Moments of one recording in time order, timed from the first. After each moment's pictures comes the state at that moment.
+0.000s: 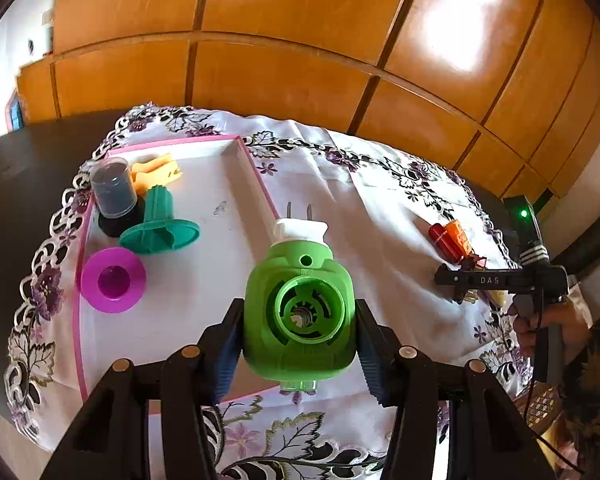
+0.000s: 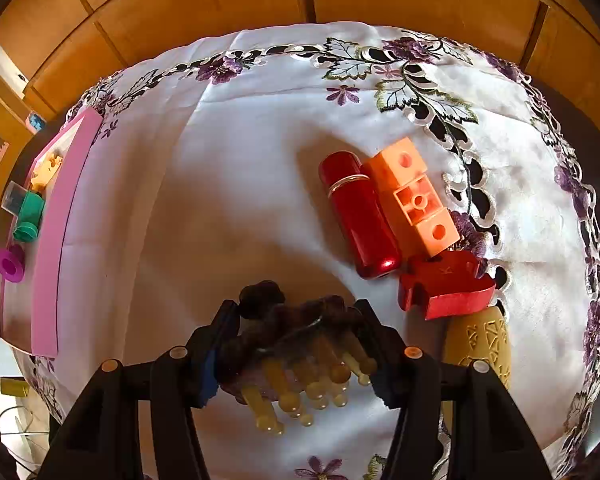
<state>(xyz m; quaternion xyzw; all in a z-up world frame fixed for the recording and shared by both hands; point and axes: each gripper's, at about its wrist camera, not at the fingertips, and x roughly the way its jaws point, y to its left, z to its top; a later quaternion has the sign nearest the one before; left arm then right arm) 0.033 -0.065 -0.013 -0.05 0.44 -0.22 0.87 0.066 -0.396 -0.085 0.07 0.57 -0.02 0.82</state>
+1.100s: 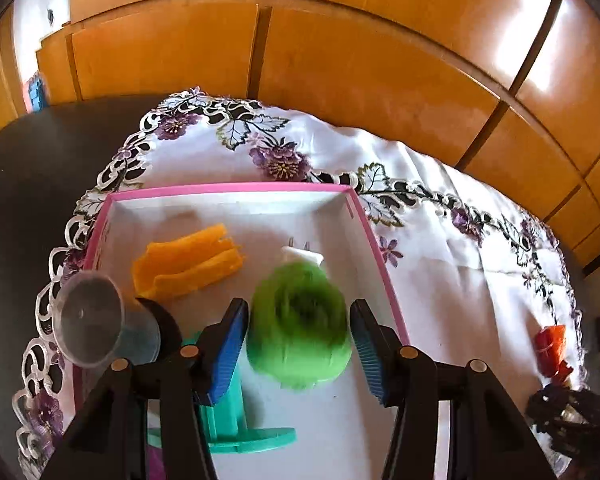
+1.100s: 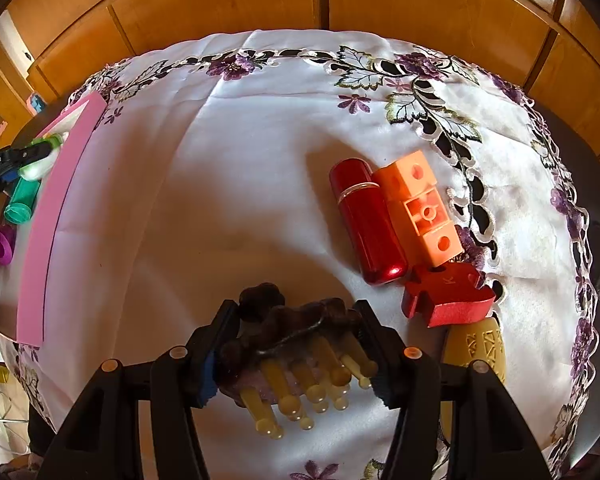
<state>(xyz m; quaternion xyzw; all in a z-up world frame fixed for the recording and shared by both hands) 0.215 -0.052 -0.059 -0.06 0.48 -0.11 0.87 0.067 -0.387 -0.086 0.03 0.56 -0.02 0.82</state>
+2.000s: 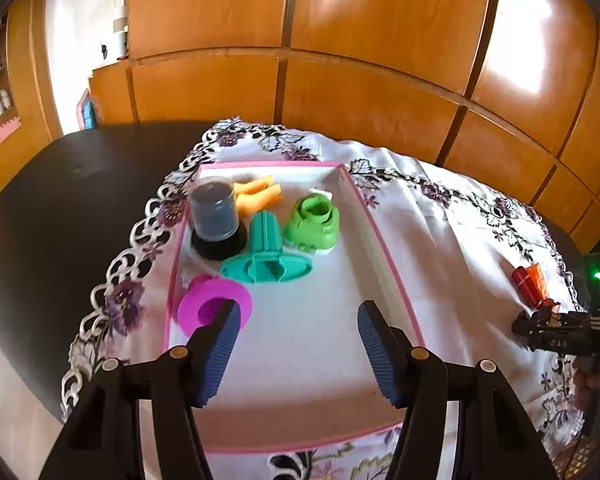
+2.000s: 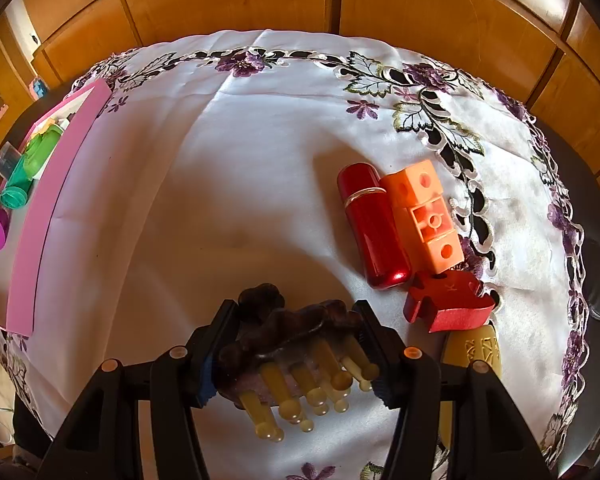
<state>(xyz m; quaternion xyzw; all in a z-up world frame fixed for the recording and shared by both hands) 0.056 -0.034 -0.016 -0.03 0.41 -0.07 0.91 0.067 -0.378 -0.086 0.00 0.56 -0.02 0.83</state>
